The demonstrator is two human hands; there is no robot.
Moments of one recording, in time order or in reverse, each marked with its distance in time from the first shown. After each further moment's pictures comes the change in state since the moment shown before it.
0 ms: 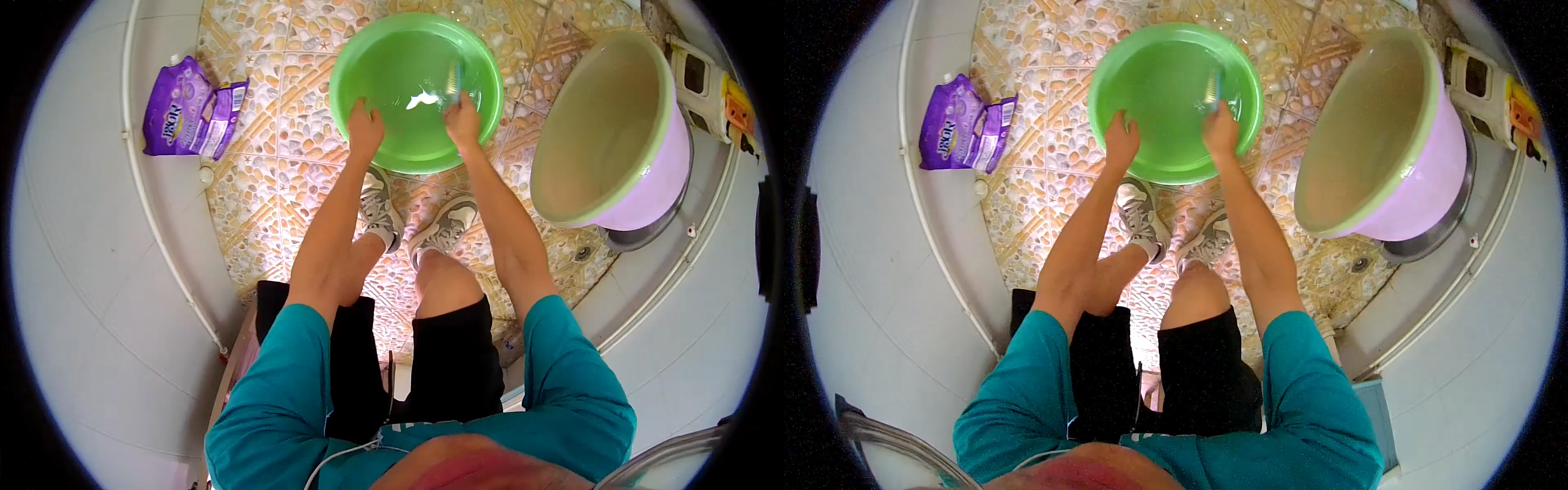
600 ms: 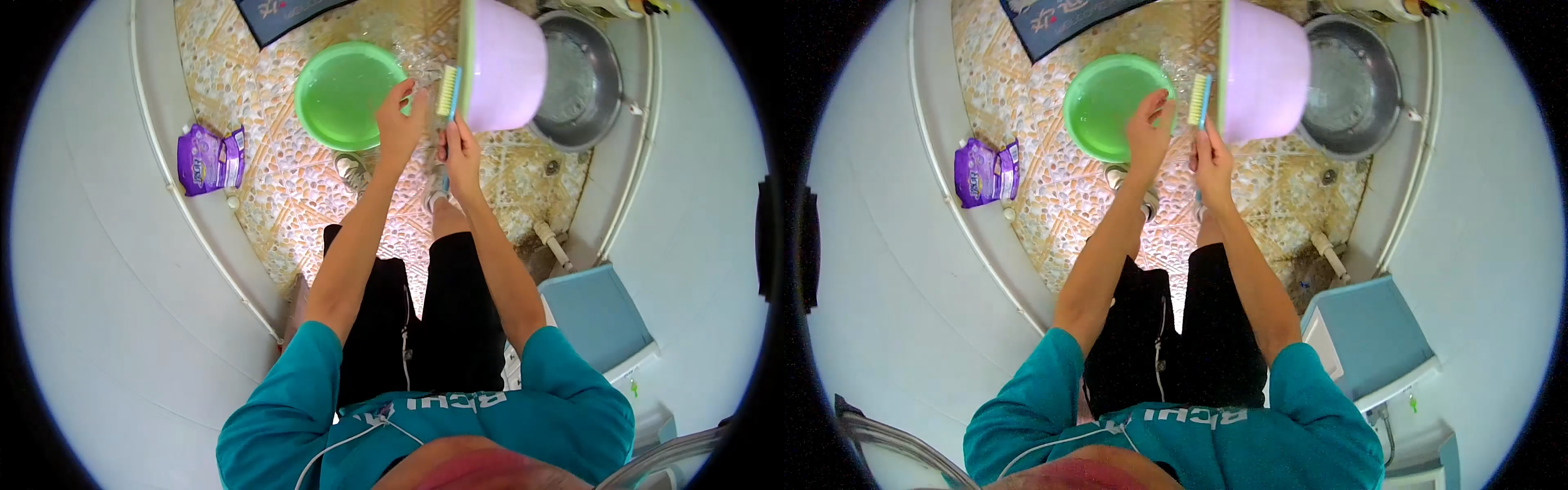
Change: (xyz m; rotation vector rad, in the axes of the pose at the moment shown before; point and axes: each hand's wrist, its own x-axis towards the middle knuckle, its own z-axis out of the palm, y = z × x) left_hand -0.097 0.344 -0.075 -0.692 -0.377 -0.002; right_hand -0.187 -0.228 -0.271 0.912 0.202 0.255
